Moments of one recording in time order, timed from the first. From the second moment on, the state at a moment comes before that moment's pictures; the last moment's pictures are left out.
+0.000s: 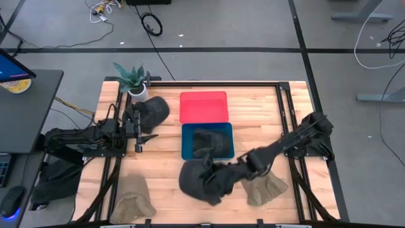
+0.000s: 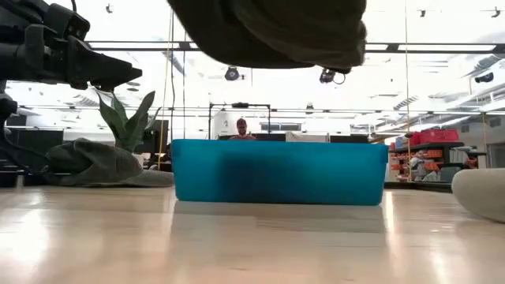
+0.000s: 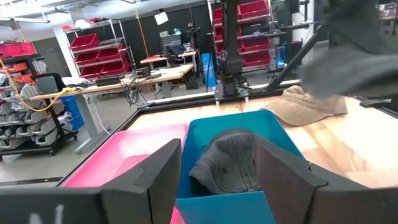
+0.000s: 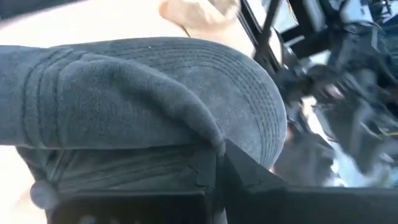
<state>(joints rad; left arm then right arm) 0.03 0.02 0.02 0.03 -0.09 0.17 0.48 1.77 1.45 -0.39 0.32 -0.69</state>
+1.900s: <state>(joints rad) 0.03 0.02 0.02 0.03 -0.09 0.17 -0.07 1.71 0.97 0.02 -0.10 -0.98</state>
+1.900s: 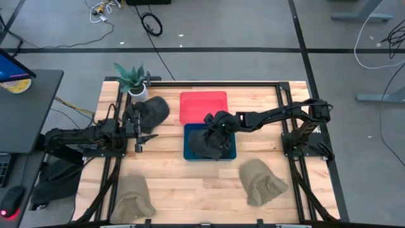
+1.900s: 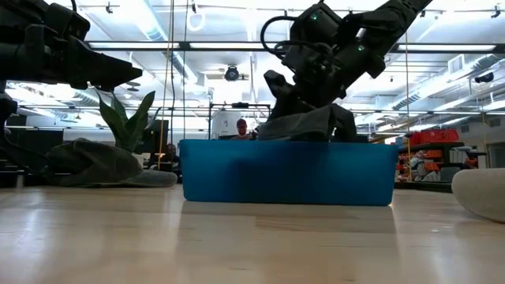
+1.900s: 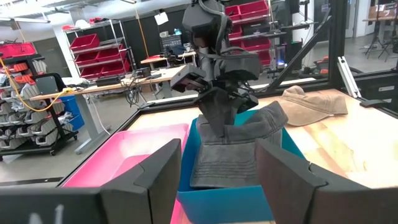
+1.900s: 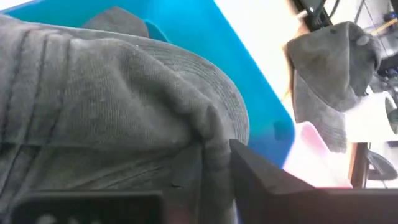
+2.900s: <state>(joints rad) 0.03 0.02 0.02 0.03 -0.09 0.17 0.20 1.54 0.97 -0.17 0.00 -0.26</state>
